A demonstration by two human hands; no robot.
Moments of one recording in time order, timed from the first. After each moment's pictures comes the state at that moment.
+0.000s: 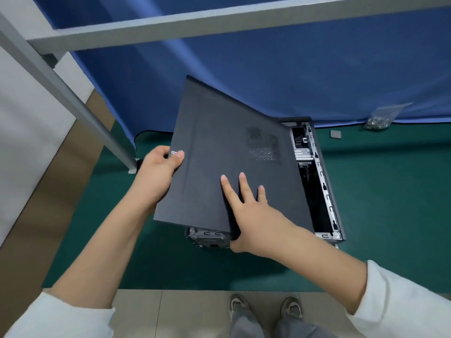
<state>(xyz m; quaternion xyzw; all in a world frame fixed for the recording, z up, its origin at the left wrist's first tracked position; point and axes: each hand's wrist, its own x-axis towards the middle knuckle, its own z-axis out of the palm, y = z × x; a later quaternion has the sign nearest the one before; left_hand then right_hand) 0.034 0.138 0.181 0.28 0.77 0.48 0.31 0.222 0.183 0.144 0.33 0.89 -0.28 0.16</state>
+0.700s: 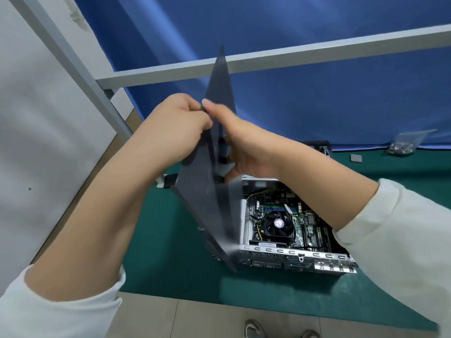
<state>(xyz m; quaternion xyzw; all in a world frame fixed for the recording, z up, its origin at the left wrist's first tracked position) 0.073 0.141 0.332 0.40 0.82 0.37 0.18 0.159 0.235 0.277 0.23 0.58 -0.78 -0.05</state>
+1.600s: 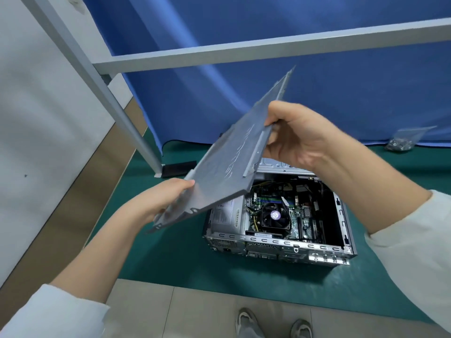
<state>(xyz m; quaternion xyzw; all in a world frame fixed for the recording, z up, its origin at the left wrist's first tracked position) 0.012 0.102 0.177 0.22 0.85 0.23 0.42 0.211 0.258 0.270 0.24 0.39 -0.87 -0.21</state>
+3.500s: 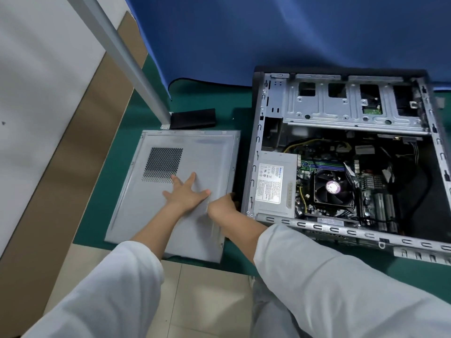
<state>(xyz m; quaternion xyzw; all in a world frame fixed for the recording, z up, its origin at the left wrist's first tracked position) -0.096 0.071 -0.073 0.27 0.90 -0.03 0.35 0.015 0.112 -0.035 0.59 0.48 -0.64 0.09</state>
